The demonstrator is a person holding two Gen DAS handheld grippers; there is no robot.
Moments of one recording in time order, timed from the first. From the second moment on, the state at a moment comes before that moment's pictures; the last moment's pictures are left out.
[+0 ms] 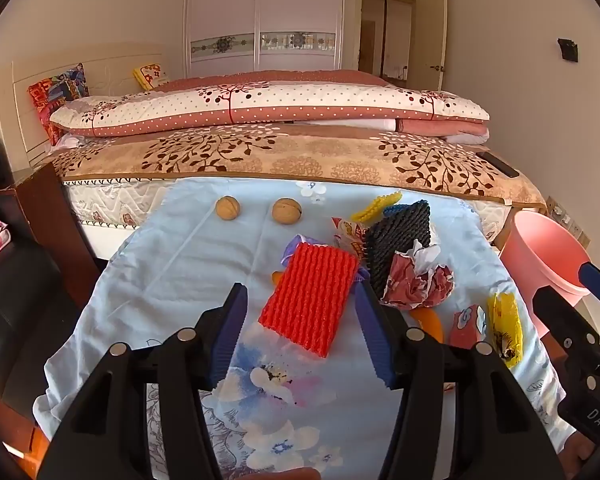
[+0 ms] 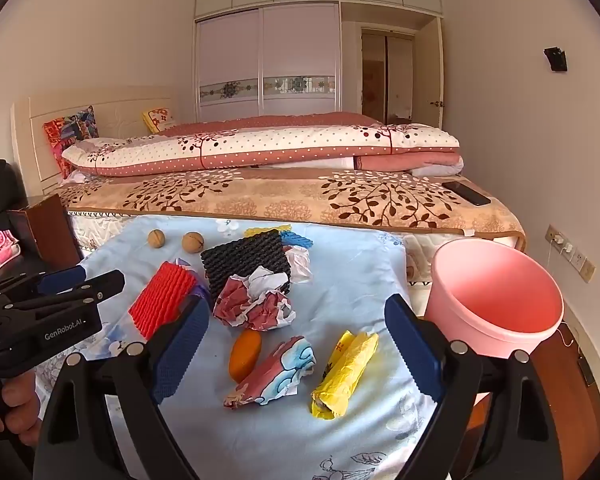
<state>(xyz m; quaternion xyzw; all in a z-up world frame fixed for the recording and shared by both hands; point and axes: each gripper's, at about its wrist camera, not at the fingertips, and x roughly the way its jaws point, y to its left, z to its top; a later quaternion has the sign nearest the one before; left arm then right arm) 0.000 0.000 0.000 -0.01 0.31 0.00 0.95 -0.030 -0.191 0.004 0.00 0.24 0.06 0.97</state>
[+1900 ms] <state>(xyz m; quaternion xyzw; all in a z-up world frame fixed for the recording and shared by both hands) -0.005 0.002 -0.004 -0.02 0.32 0.00 0.95 -0.037 -0.197 0.003 0.02 0.23 0.06 0.97</state>
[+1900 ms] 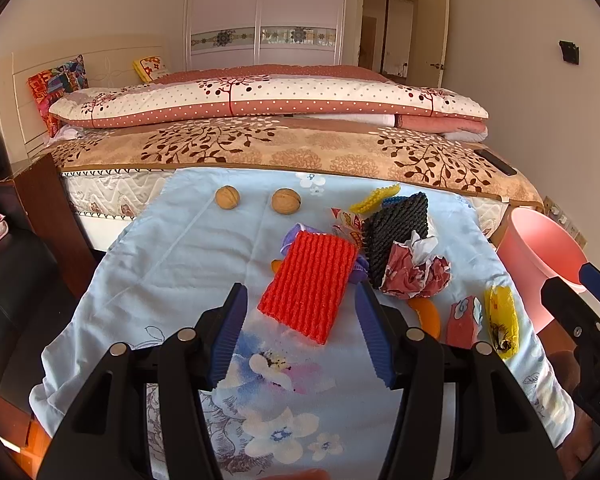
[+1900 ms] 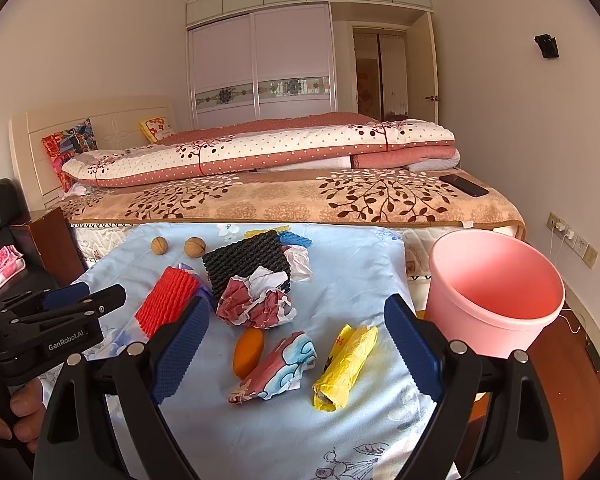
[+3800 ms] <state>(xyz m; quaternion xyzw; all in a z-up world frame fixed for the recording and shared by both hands) 0.015 0.033 -0.025 -0.07 0.37 -0.05 0.93 -0.010 -0.233 -0.023 0.05 0.31 0.04 0.95</state>
